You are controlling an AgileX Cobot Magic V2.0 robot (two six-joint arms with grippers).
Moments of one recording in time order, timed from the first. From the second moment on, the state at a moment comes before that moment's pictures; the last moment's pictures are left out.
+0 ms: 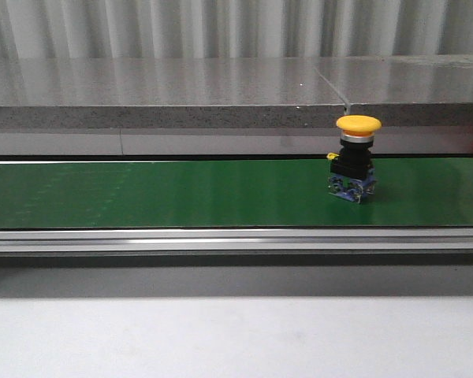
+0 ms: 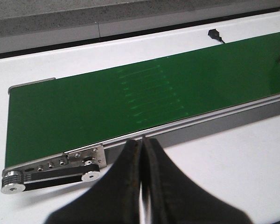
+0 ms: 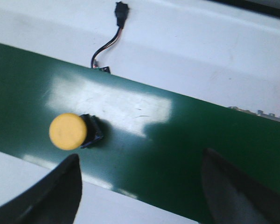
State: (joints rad) left arm -0.22 0.35 -0.60 -0.11 0.81 0.15; right arm 0.11 1.48 -1.53 0.14 1.14 -0.15
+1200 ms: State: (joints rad) left arm -0.22 0.35 -0.60 -0.11 0.81 0.15; right arm 0.17 1.80 -1.53 0.23 1.23 -0.45
